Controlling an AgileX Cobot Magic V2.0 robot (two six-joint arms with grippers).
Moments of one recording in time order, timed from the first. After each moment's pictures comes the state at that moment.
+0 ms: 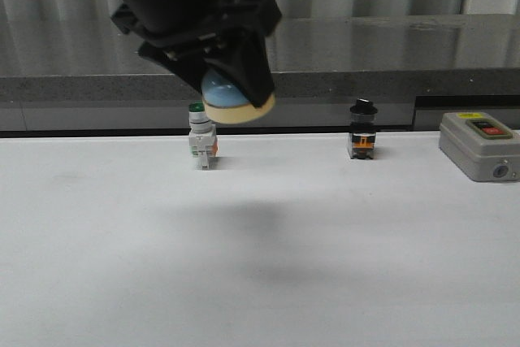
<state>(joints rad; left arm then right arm) -0.64 1.74 -1.32 -0.20 0.60 0.14 0.06 -0.01 0.03 0.02 0.02 0.04</state>
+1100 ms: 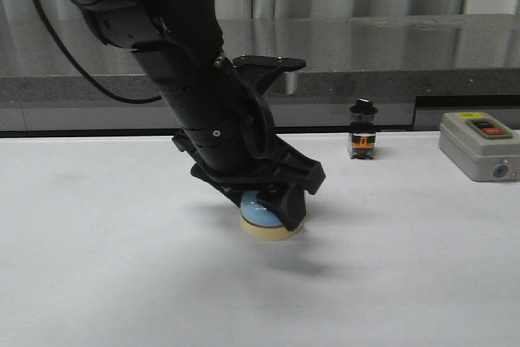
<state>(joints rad) -0.70 2.03 -1.32 -0.20 0.44 0.14 0.06 -0.01 0.03 0.02 0.02 0.04</state>
